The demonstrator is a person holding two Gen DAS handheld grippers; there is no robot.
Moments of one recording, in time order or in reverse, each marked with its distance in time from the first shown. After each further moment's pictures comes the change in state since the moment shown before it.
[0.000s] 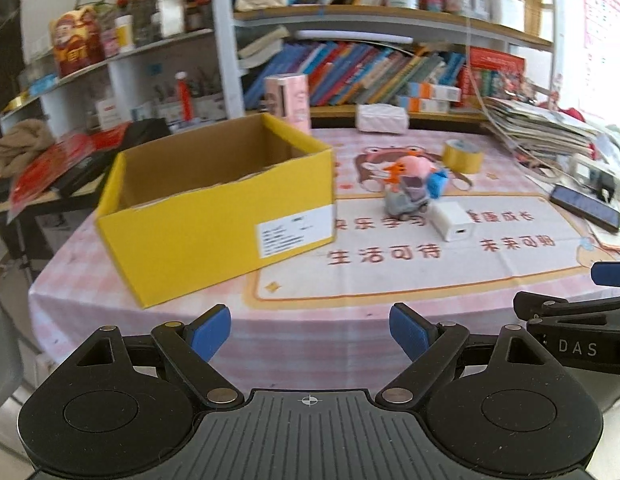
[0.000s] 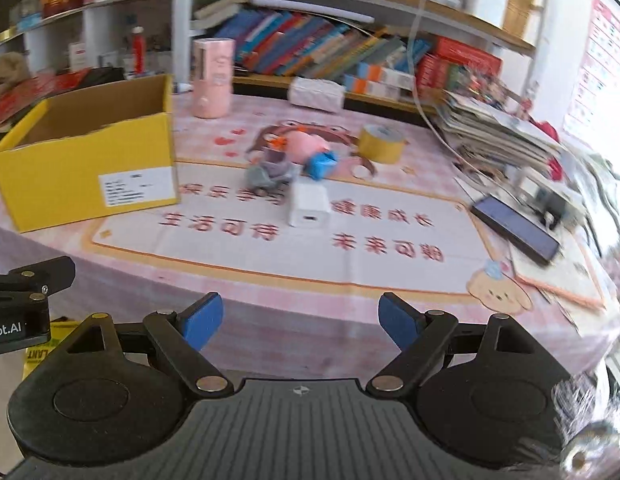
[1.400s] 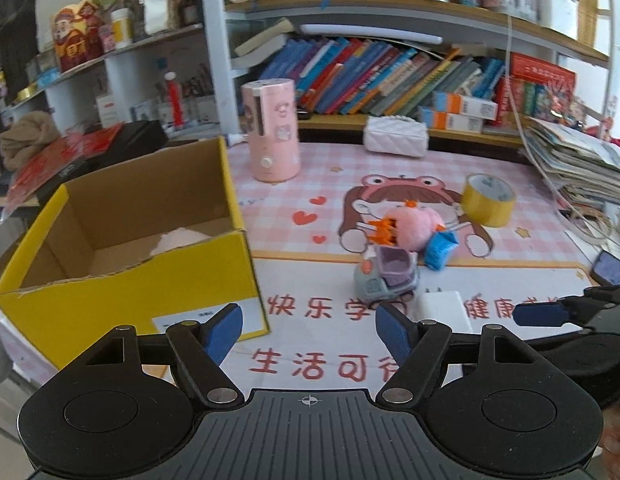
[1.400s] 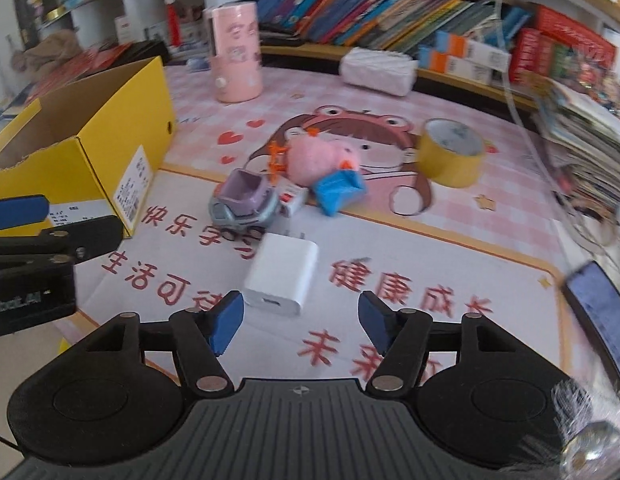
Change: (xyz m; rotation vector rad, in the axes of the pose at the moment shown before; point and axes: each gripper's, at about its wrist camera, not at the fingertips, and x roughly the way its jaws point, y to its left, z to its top) left arm 0.100 -0.078 0.089 -0.109 0.029 0.131; right arm 0.155 -0.080 0.094 -0.127 0.118 0.334
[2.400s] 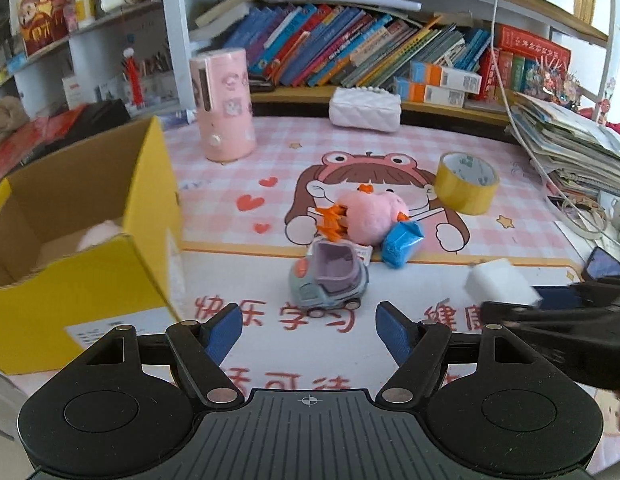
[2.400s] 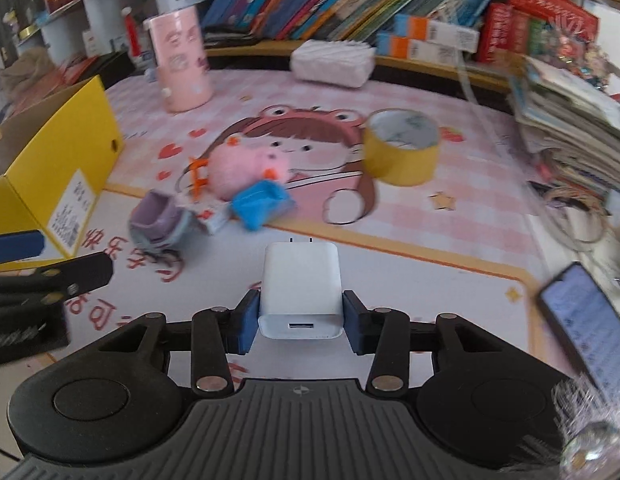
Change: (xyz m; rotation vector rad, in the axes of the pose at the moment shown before) left arm 0.052 -0.053 0.013 0.003 0.090 -0.055; right arm 0.011 -0.069 0.011 0.068 0.001 -0.034
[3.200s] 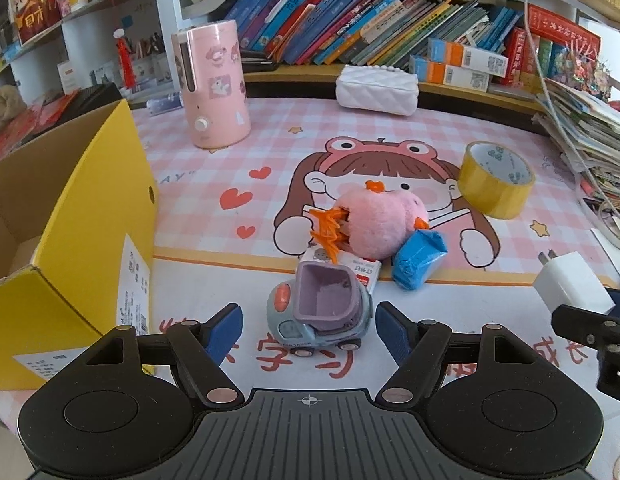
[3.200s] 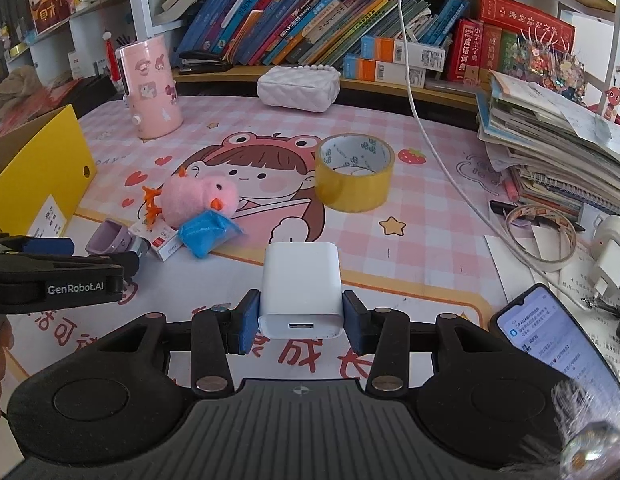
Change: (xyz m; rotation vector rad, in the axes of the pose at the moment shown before) left arm 0.057 -0.011 0.018 -0.018 0.051 0.043; right arm -0.003 -0.034 0.005 0.006 -0.067 -0.029
